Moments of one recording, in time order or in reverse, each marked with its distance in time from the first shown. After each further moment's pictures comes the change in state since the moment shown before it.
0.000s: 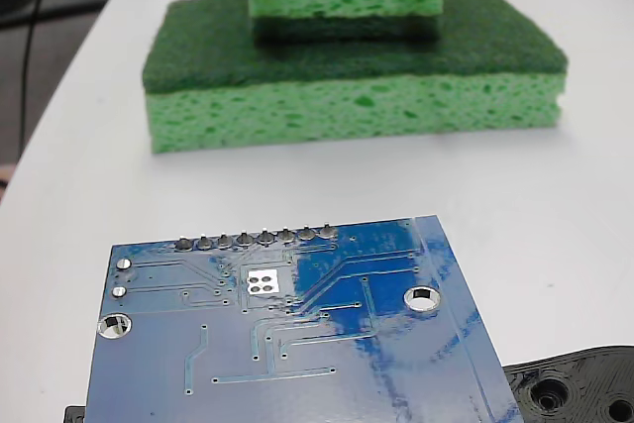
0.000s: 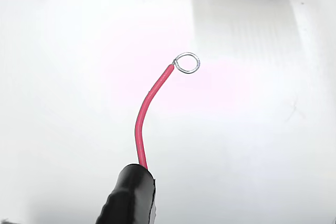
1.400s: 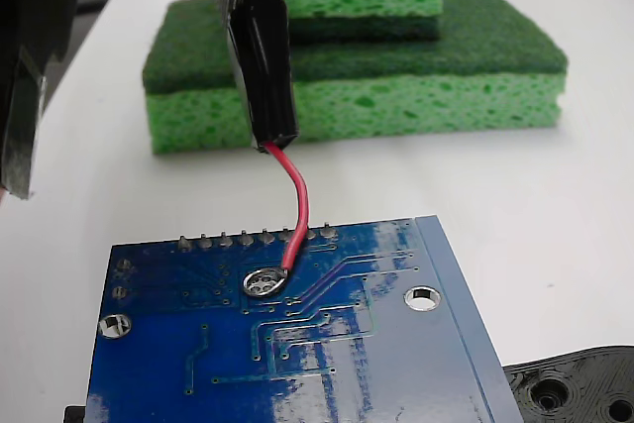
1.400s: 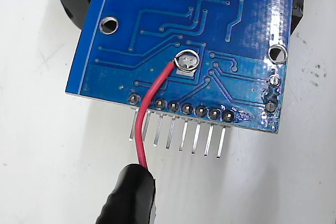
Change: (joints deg) arm 22.2 -74.8 -53.3 -0.6 -20.5 -23.9
